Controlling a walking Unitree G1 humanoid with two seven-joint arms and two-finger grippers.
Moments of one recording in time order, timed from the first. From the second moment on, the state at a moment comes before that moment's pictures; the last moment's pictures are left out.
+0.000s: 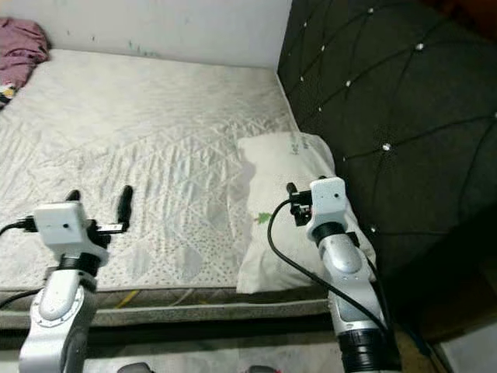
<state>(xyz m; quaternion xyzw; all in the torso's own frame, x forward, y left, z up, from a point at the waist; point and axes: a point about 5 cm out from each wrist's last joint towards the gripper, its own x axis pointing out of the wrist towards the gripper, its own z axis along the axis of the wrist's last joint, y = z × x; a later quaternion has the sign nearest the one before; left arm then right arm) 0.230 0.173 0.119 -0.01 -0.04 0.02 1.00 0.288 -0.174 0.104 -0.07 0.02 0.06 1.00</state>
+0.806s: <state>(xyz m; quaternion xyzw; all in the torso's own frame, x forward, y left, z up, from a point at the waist) 0.229 0.186 0.116 0.00 -0.03 0.05 1.00 0.294 -0.162 0.108 -0.07 0.01 0.07 1.00</state>
